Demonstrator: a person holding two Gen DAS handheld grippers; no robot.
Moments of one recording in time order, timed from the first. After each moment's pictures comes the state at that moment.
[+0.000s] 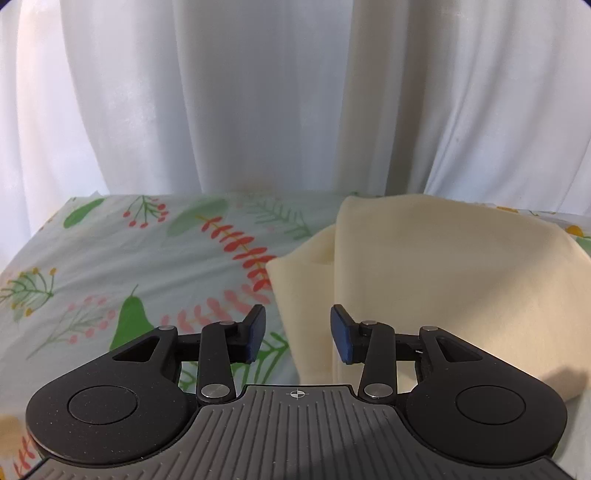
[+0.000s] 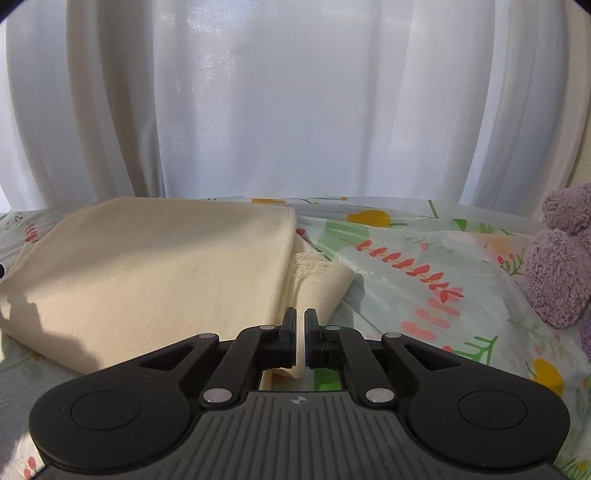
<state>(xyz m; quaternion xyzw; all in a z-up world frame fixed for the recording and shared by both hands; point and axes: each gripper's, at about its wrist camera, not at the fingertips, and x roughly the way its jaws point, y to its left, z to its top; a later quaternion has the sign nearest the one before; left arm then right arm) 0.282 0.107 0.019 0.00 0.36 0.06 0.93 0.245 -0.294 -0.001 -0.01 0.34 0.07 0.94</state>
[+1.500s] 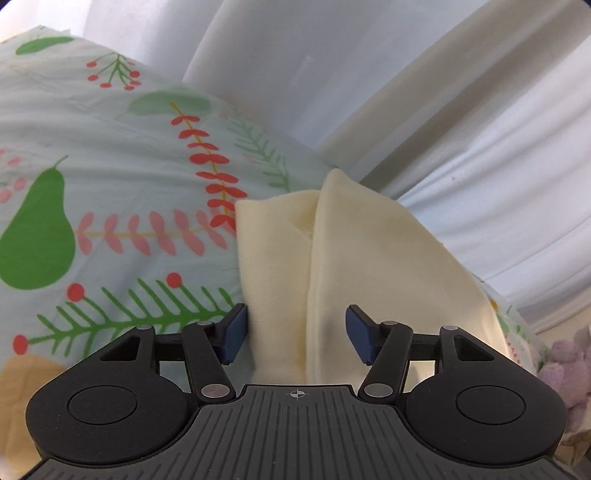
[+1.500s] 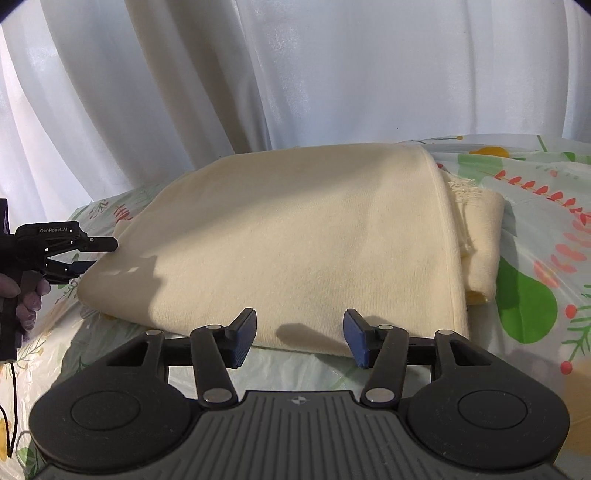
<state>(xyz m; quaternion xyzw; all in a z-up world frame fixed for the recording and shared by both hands) 0.302 0.181 -0.031 -0.29 0.42 -0.04 0.86 0.220 -0.234 -0.037 0.09 0.38 0.17 0.90</state>
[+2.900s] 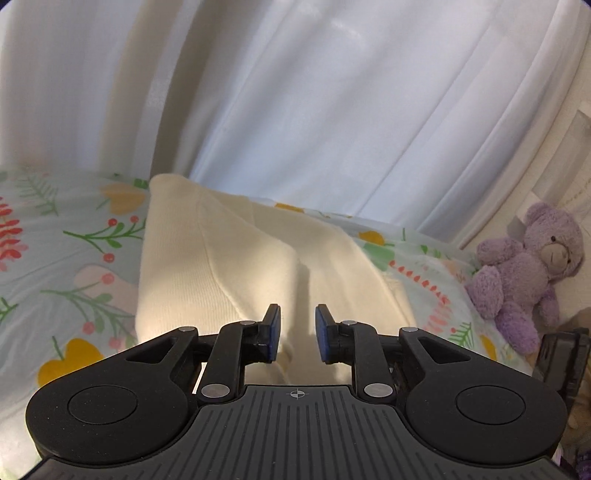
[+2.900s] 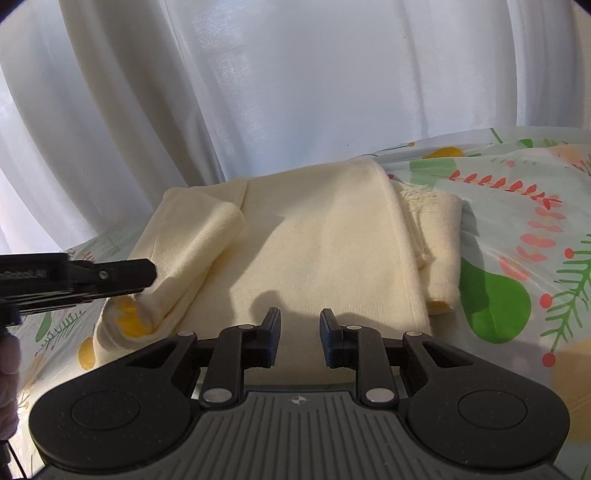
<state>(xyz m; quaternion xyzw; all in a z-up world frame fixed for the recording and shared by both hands) 0.259 0.004 0.036 -0.14 0.35 -0.19 0.90 0.227 -0.253 -0.041 0.13 0.36 0.11 0.92</state>
